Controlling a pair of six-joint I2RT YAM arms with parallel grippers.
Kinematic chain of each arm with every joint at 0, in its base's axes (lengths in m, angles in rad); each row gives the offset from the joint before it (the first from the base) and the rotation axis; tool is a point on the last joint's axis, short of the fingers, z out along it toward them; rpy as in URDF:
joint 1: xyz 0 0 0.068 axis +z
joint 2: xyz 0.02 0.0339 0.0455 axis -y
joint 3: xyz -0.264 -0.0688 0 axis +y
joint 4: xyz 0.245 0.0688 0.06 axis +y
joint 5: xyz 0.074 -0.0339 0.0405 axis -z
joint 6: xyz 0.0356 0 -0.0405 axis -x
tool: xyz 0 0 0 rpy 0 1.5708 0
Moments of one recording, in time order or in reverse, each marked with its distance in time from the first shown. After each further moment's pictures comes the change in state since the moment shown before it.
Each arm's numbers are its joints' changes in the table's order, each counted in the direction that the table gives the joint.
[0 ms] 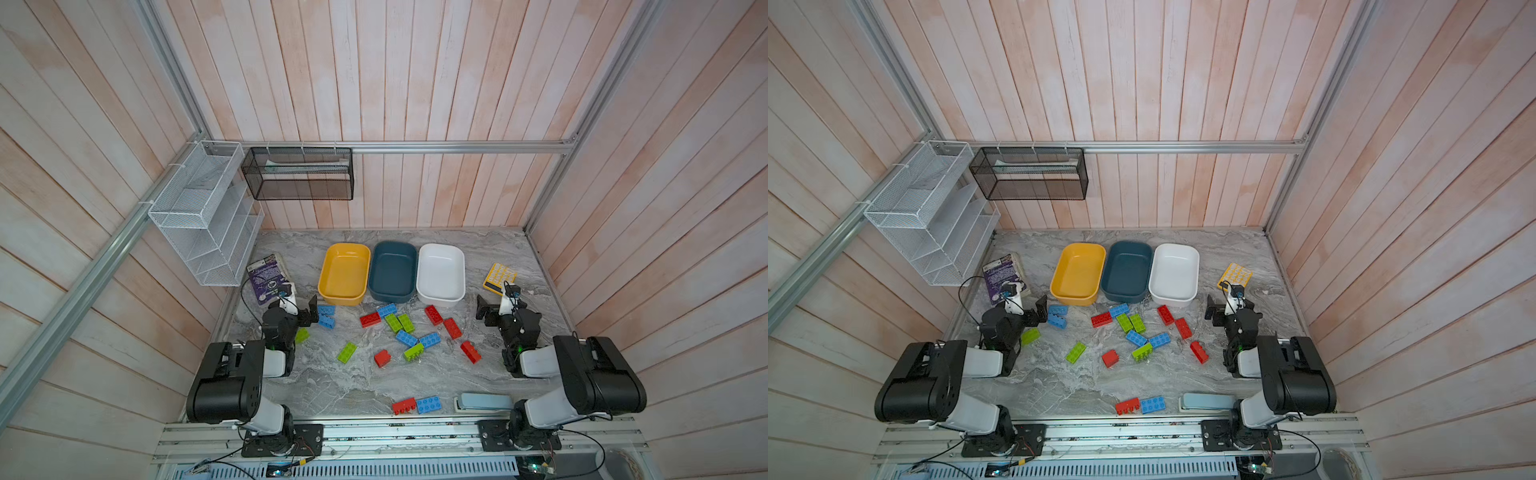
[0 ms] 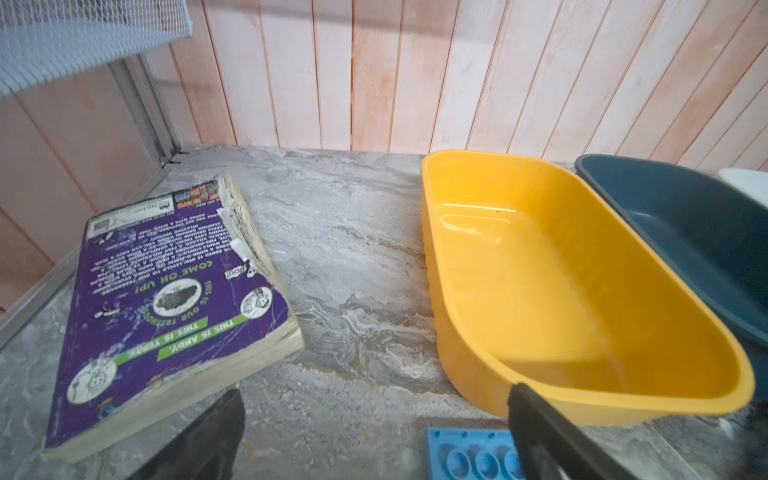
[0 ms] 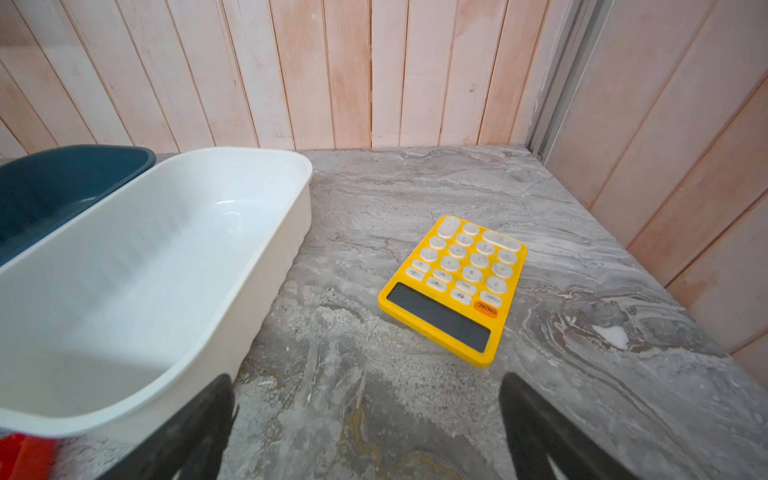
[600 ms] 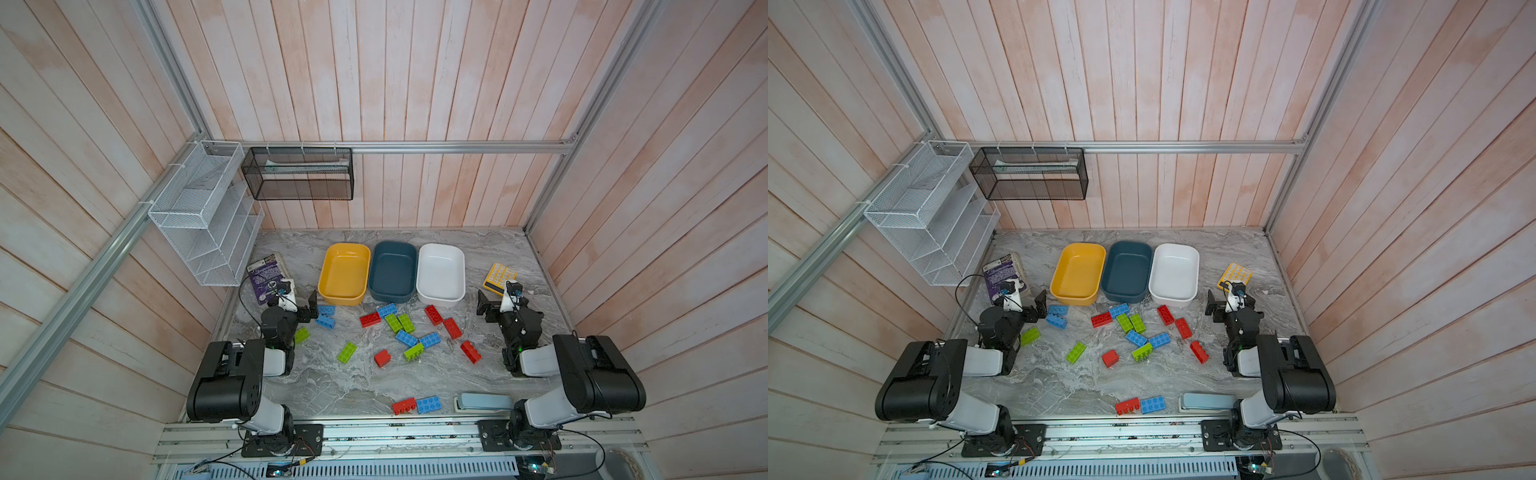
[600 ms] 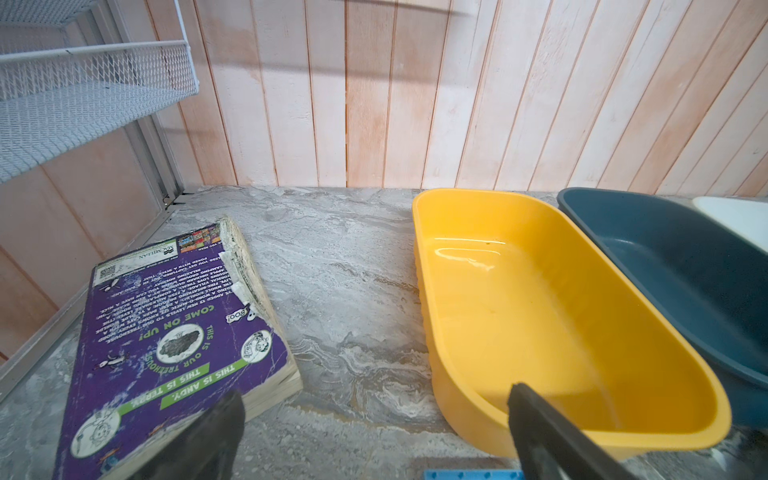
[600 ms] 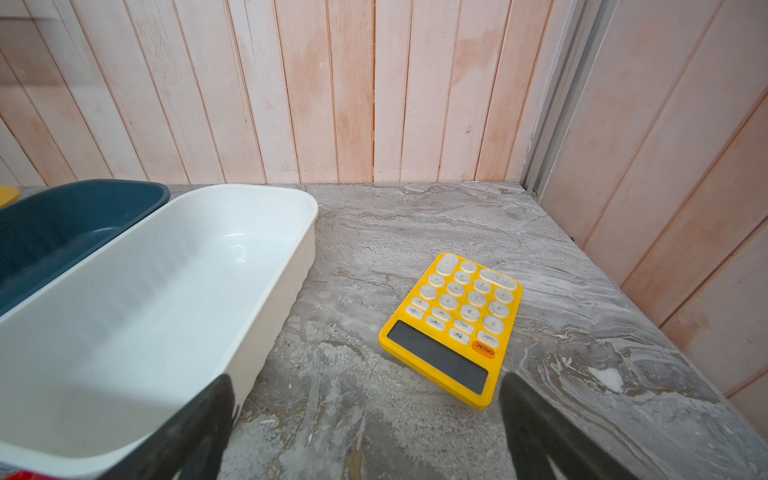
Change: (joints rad) left arm 0.002 -0.006 -0.010 -0.064 0.014 -0.010; right arm -0.001 -0.006 -0.006 -0.070 -0.008 0.008
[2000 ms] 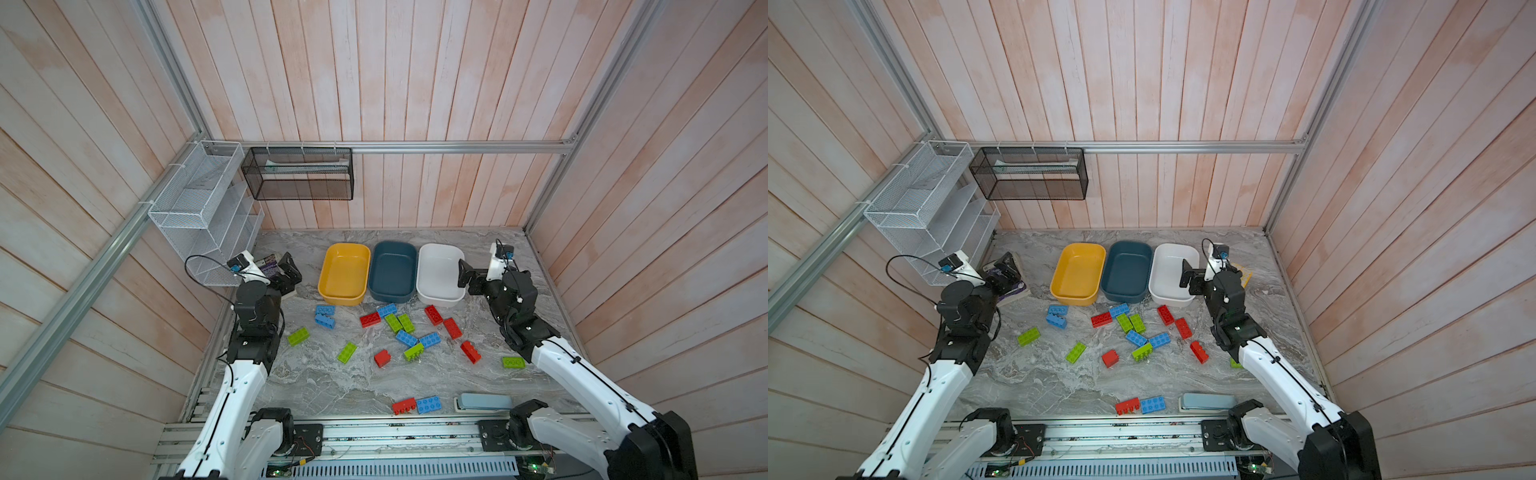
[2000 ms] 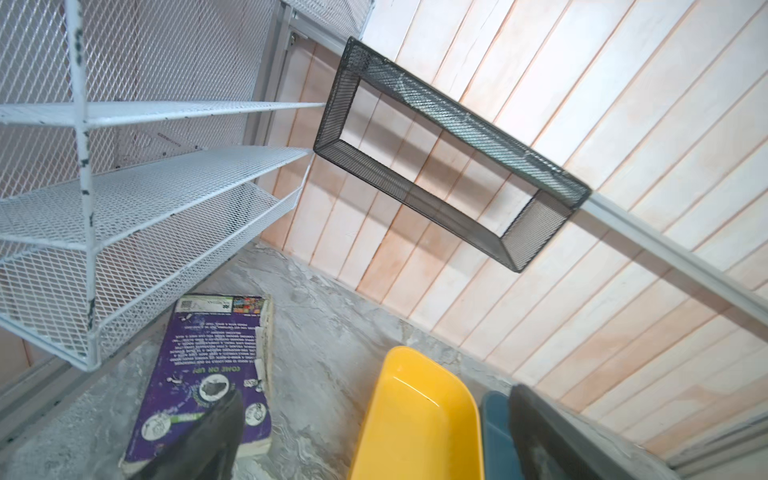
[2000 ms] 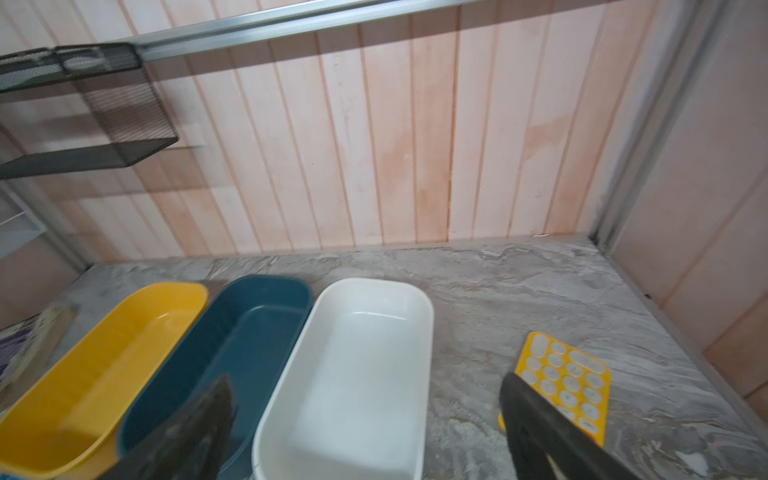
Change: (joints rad) left arm -0.087 0.681 -0.406 1.009 -0.292 0.468; right arm 0.449 0.484 -0.509 1.046 0.291 -0.192
